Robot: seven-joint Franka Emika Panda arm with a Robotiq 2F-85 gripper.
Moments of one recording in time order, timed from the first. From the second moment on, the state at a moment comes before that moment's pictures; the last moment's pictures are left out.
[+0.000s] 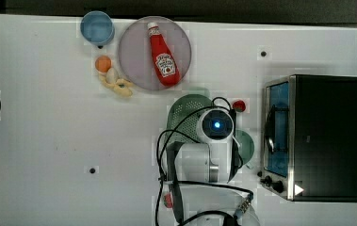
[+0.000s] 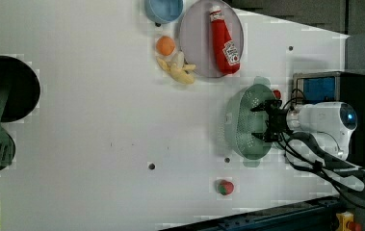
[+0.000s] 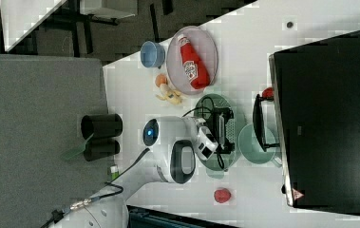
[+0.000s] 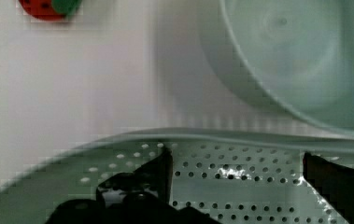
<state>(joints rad) -0.22 0.42 0.03 -2.38 -0.22 1.16 0.85</state>
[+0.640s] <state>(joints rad) -0.24 0.08 0.13 -2.30 -0.23 0.80 0.49</state>
